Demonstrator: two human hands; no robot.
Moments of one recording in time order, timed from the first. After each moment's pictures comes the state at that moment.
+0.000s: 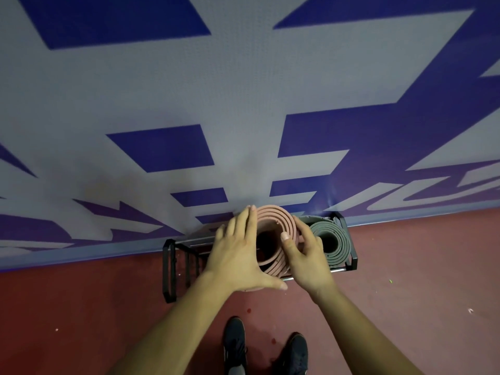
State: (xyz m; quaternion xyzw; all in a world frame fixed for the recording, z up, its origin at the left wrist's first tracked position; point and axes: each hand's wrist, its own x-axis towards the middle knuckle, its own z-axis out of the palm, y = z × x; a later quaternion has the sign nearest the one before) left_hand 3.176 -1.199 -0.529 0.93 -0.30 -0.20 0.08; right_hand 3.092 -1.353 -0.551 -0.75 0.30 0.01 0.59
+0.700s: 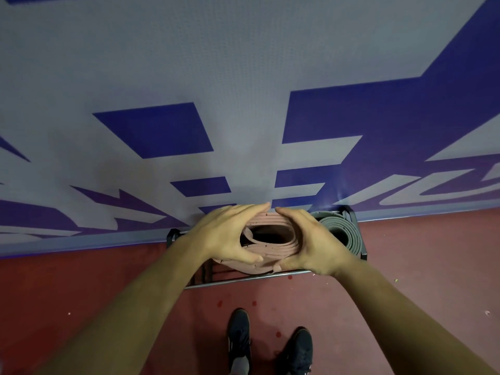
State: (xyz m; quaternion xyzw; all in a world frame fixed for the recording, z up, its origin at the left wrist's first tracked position) left_hand 3.232 -1.175 -0.527 0.87 -0.40 -0.25 0.15; right_hand 3.115 -1.402 -0.561 -0.86 0.01 0.13 0.49
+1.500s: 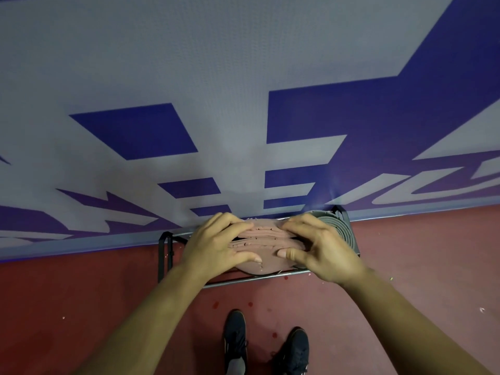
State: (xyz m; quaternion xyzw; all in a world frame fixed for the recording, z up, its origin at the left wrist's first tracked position) left_hand 3.191 -1.170 -0.555 0.87 -0.41 0.06 0.27; right_hand 3.090 -1.418 -0.545 -0.89 -0.02 0.04 0.45
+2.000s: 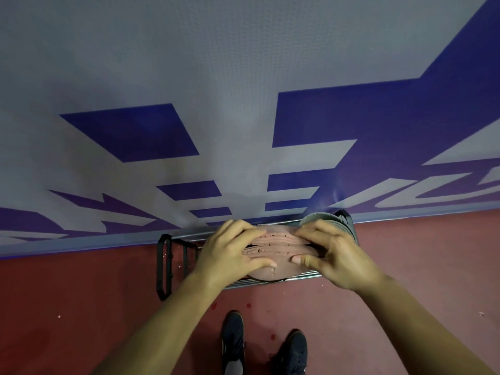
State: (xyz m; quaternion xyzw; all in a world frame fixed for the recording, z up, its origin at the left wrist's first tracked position) left_hand 3.182 -1.191 -0.577 0.87 -0.38 0.06 0.32; right_hand 3.087 -1.440 -0.554 -0.92 -0.03 0.05 0.39
